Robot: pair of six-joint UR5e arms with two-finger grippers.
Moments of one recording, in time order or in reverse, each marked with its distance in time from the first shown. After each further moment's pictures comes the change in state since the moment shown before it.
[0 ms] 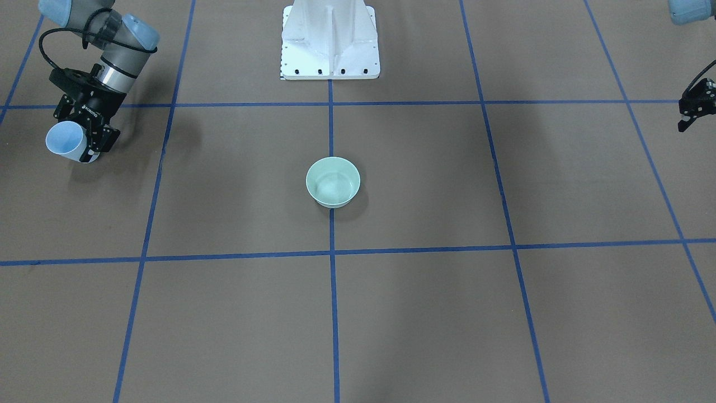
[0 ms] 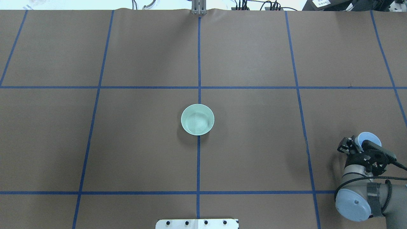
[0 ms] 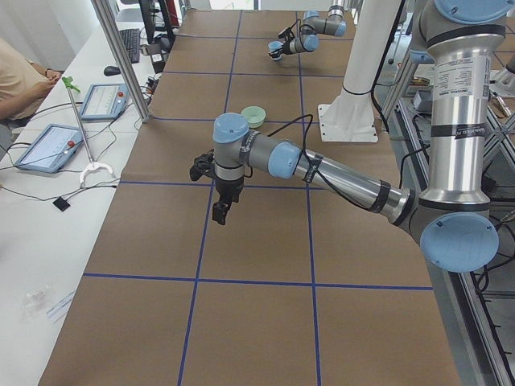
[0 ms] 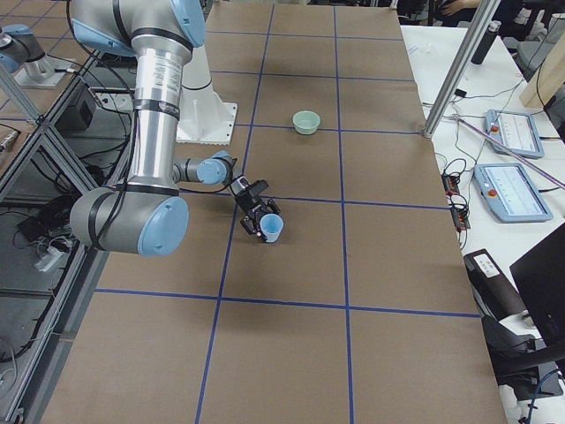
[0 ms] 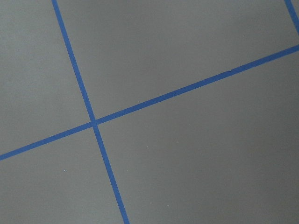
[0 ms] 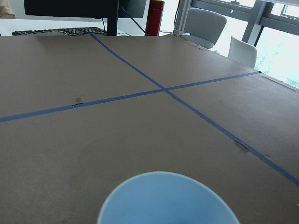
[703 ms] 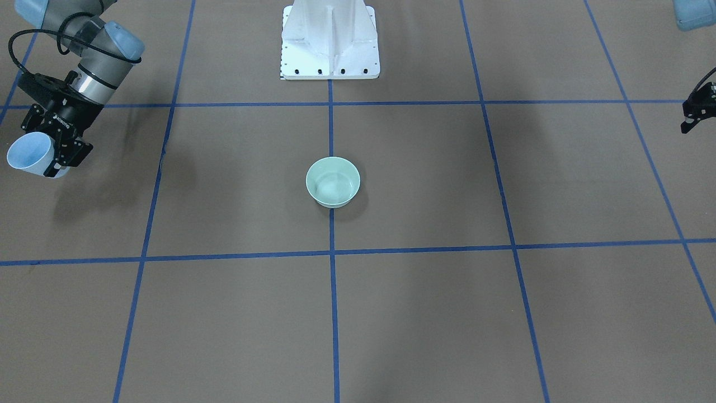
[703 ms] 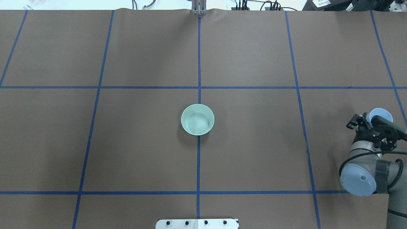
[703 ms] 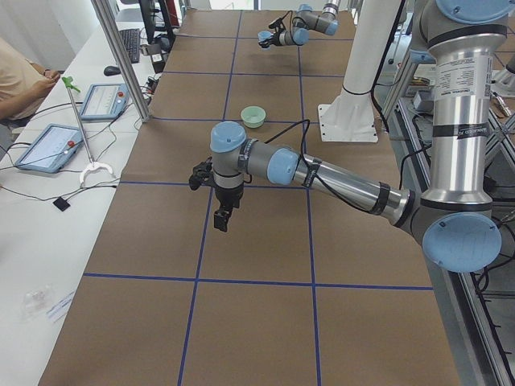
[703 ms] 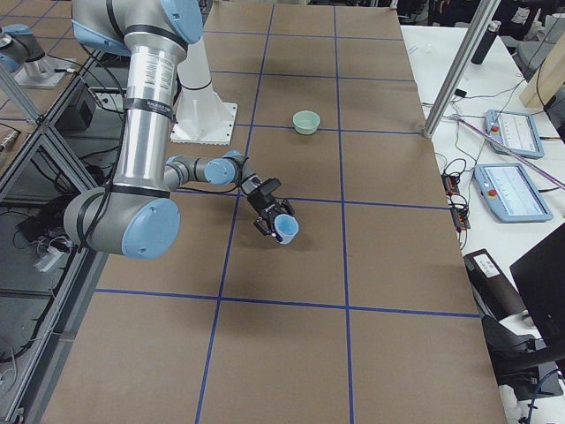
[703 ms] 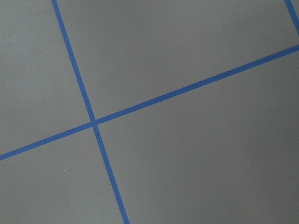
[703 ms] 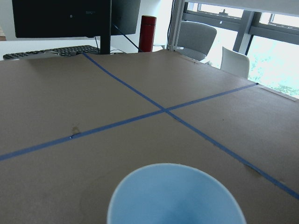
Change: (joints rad) left arm -0.040 0.013 0.044 0.004 -0.049 0.020; right arm 0.183 0.052 0.024 0.009 -0.049 -0.189
